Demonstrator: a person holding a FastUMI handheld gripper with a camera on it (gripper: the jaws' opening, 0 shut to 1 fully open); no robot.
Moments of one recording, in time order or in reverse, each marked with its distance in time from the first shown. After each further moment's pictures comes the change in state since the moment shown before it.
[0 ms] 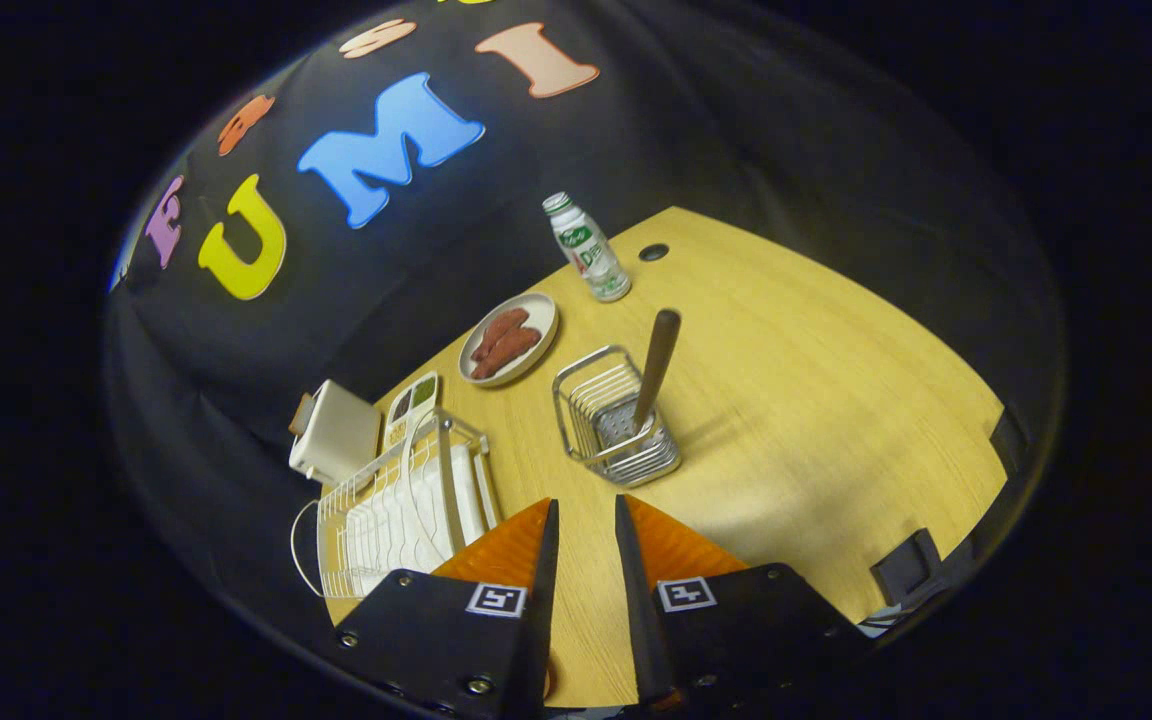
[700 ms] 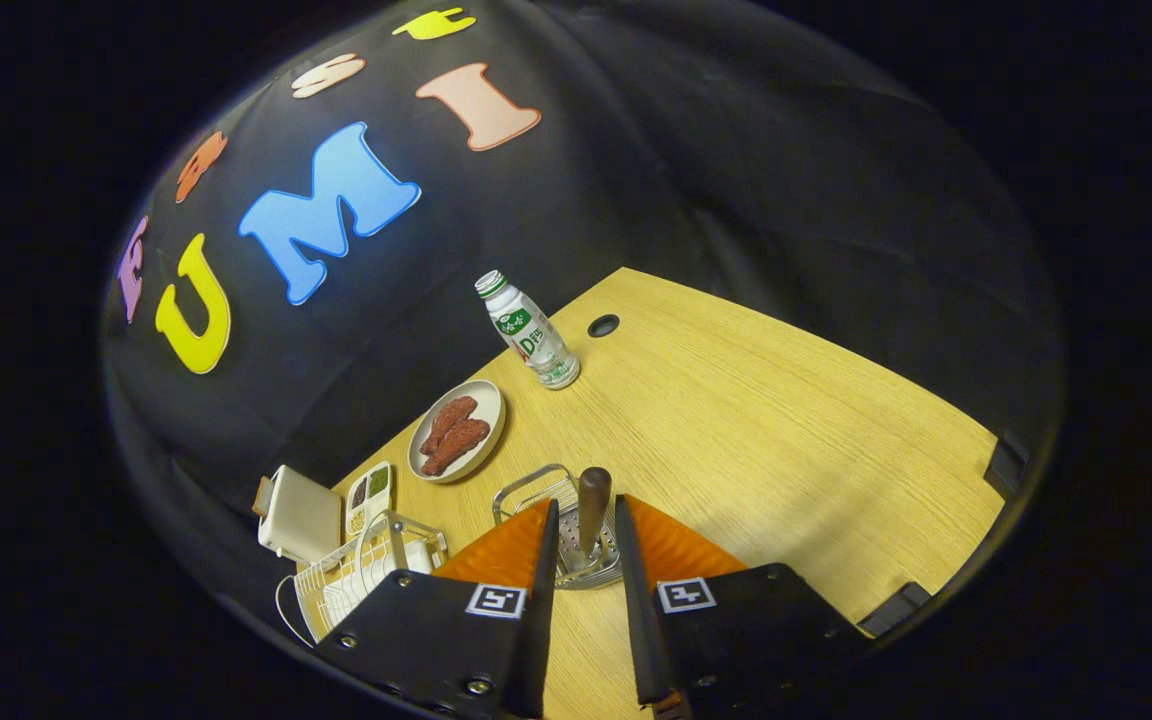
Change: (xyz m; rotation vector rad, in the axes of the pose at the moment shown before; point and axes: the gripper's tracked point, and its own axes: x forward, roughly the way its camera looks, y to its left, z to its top) arm 0.055 -0.029 0.052 0.089 -0.114 -0.098
